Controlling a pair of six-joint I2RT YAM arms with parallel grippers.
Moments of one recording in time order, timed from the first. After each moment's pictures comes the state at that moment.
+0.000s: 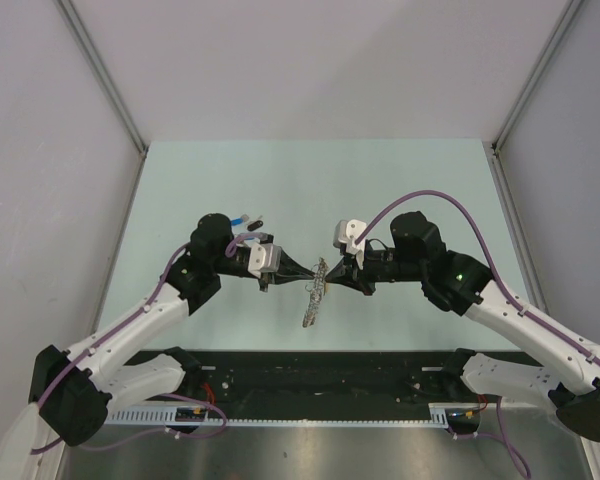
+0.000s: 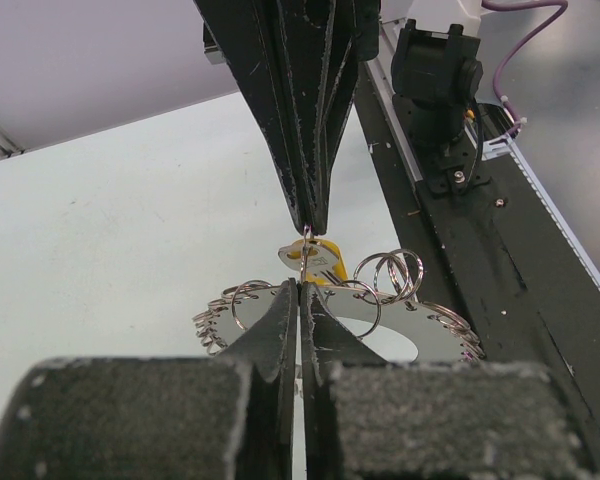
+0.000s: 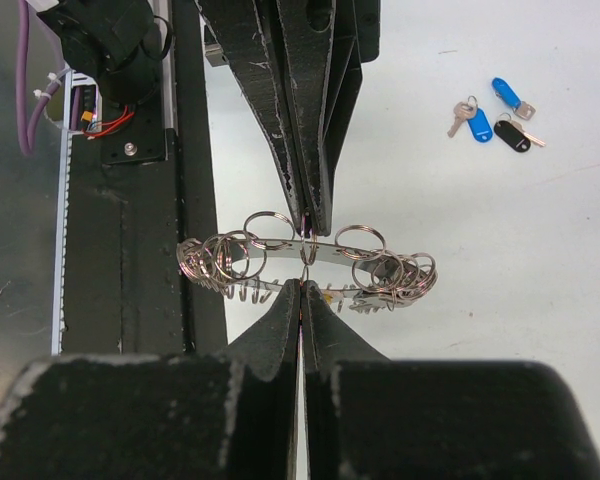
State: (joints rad) left arm -0.61 1.02 0.73 0.11 1.06 0.38; right arm 0.84 1.01 1.01 -0.41 -0.53 -0.27
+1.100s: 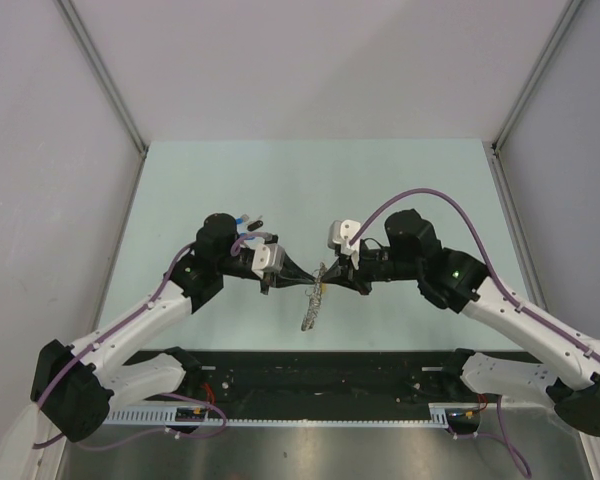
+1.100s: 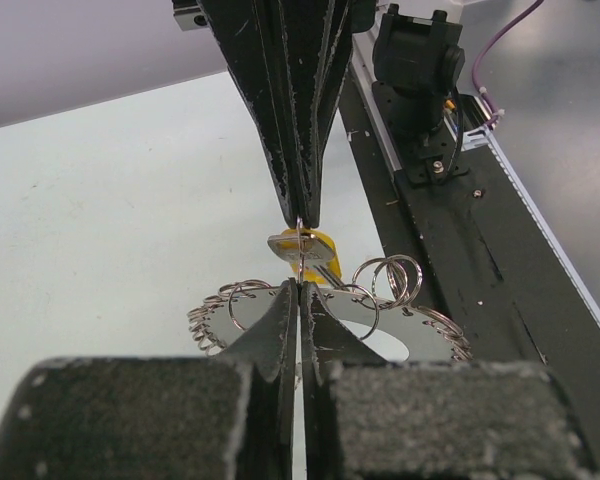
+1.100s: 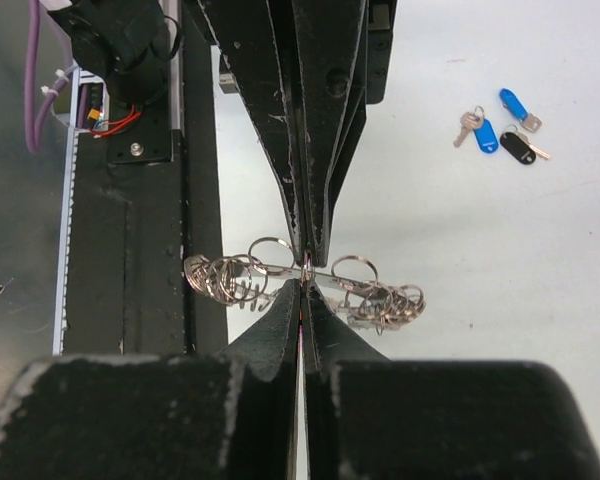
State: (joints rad) left arm -0.62 1.05 0.73 0.07 1.08 0.38; right arm 0.86 1.04 1.05 -0.42 -0.53 -0.29
